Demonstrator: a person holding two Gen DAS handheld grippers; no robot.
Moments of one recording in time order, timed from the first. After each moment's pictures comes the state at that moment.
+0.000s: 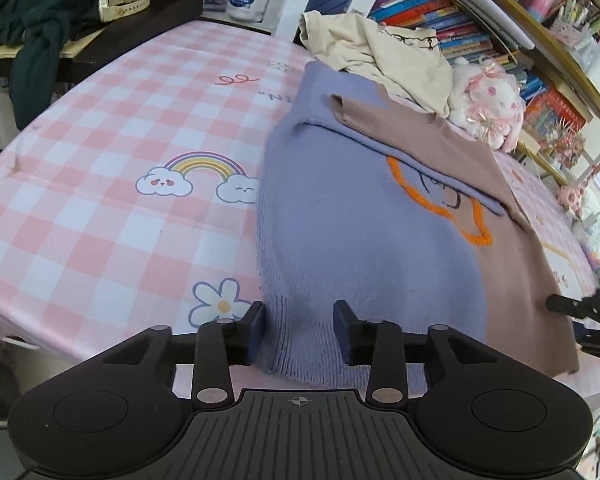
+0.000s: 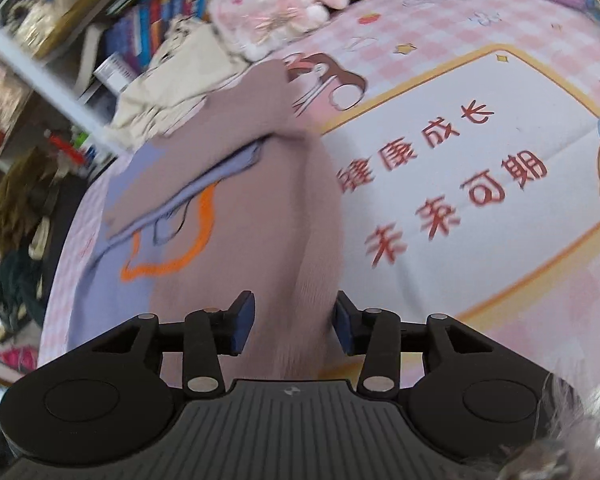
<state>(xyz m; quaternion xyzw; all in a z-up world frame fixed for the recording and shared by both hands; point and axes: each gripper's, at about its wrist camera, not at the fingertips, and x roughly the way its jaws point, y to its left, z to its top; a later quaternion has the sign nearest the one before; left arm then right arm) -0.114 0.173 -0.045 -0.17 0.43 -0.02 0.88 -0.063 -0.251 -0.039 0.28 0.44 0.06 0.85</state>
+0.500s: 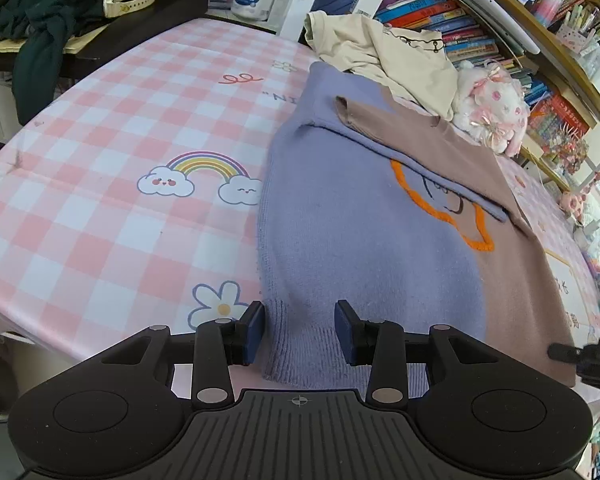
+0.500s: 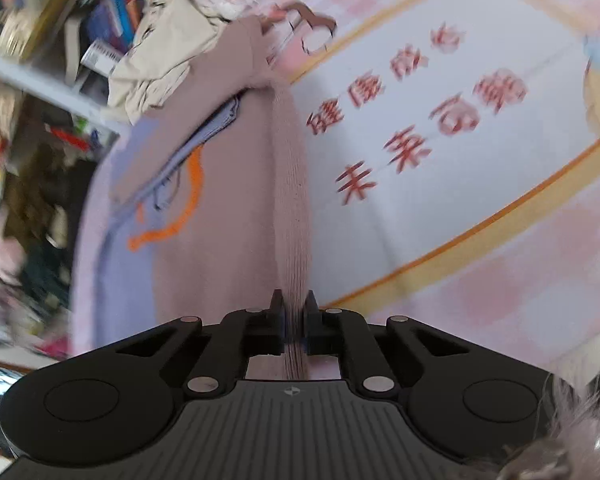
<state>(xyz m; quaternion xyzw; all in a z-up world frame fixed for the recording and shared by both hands) -0.110 0.173 -0.045 -0.18 0.44 -0.02 0.88 -0.091 -0.267 -0.040 0.27 0.50 0.08 0.82</state>
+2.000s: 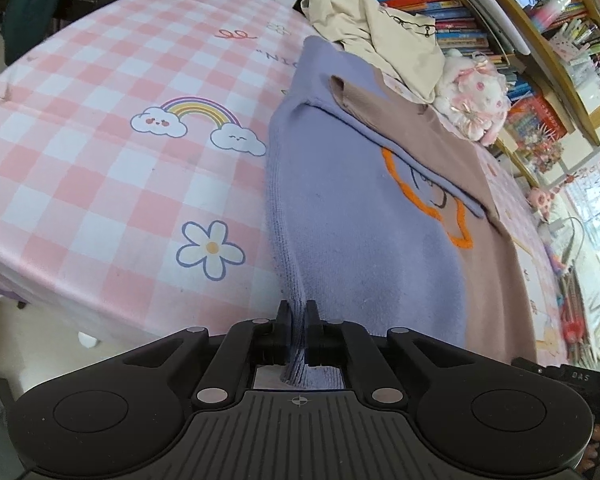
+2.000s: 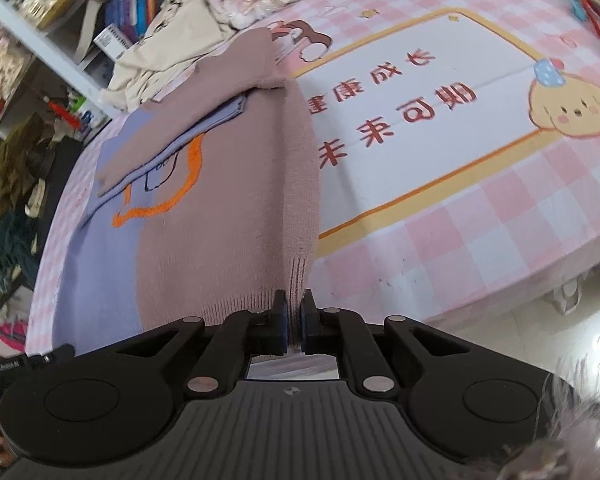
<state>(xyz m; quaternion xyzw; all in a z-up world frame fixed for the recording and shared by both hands) -0.129 0.190 -0.055 -0.25 0.47 -0.07 0.84 -0.144 -0.258 -0.037 0.25 0.48 0.05 0.84</state>
